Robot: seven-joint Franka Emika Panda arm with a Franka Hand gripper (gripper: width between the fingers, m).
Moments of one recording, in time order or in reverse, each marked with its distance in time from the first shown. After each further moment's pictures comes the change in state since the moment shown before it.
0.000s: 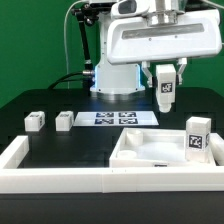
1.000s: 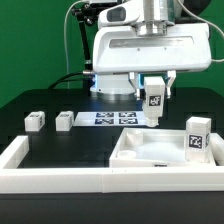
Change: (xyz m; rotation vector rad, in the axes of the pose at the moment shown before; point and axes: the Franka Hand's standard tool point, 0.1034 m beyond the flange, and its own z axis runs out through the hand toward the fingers) arm 0.032 0.026 0.021 -0.028 0.042 -0.093
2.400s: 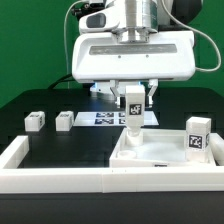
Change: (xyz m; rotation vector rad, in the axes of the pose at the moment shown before) arm 0.015 0.037 0.015 -0.029 0.039 0.049
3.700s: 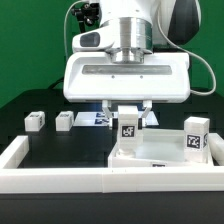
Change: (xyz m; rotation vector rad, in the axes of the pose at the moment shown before) arm 0.013 0.013 0.038 -0.030 0.050 -0.029
